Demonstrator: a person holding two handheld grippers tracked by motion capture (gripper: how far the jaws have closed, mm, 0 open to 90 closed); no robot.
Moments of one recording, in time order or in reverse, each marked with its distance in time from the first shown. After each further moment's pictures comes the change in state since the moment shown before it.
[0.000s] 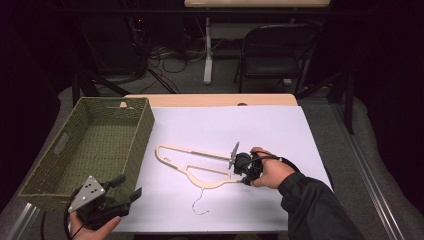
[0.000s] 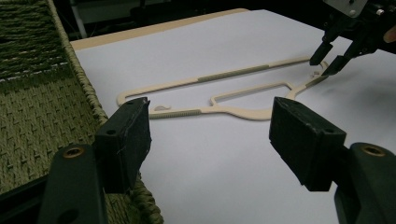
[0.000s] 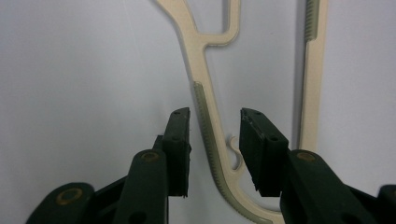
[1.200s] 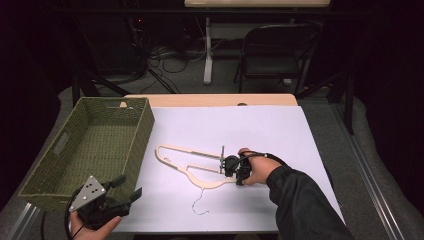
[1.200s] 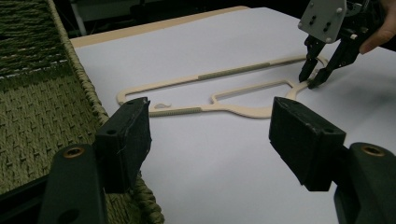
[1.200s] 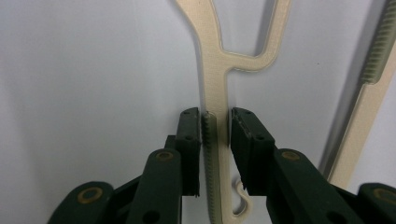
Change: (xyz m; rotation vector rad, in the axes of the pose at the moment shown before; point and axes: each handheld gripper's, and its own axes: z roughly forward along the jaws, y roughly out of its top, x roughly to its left) left arm 0.001 -0.001 0.001 0.009 0.001 0.001; right arm -0.006 0.025 0.032 0.108 0.098 -0.147
